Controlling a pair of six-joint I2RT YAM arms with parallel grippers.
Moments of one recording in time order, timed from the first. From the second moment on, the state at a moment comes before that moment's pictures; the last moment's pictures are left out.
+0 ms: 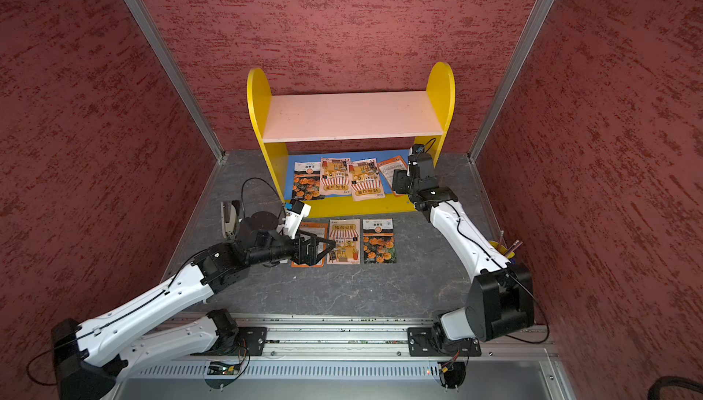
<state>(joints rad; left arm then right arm) -0.81 0.96 0.81 -0.34 0.24 -0.59 0.25 1.41 1.19 -0.37 0.12 0.27</state>
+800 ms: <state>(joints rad) -0.81 0.95 0.79 -0.33 0.24 -0.59 0.24 1.35 0.70 0.24 -0.07 1.03</state>
